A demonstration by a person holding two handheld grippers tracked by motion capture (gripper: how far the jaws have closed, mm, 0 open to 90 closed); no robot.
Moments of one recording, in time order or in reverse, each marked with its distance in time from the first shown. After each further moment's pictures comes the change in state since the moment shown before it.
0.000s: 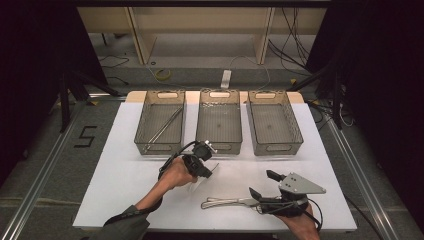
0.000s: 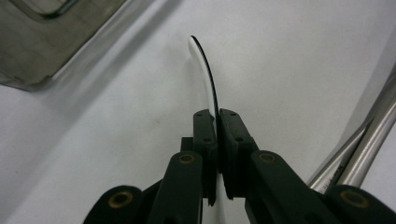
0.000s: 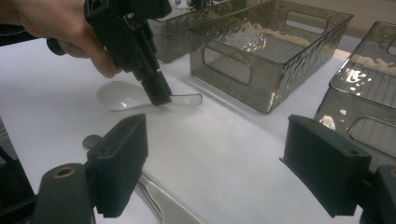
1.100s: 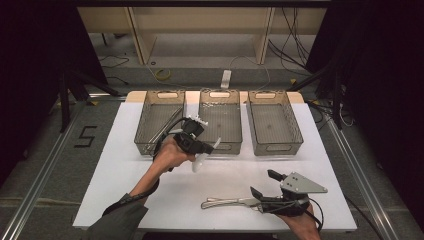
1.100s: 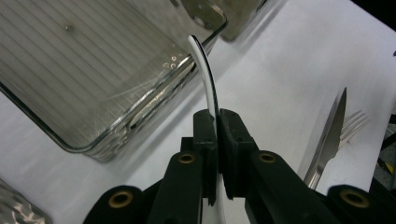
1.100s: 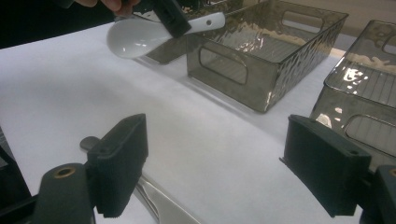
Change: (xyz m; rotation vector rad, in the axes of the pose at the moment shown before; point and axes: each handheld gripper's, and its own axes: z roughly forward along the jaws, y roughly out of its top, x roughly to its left) left arm 0.023 0.025 -0.064 -0.266 -0.082 -0.065; right arm -0.003 -0.001 -0.001 -0.008 -0.008 0.014
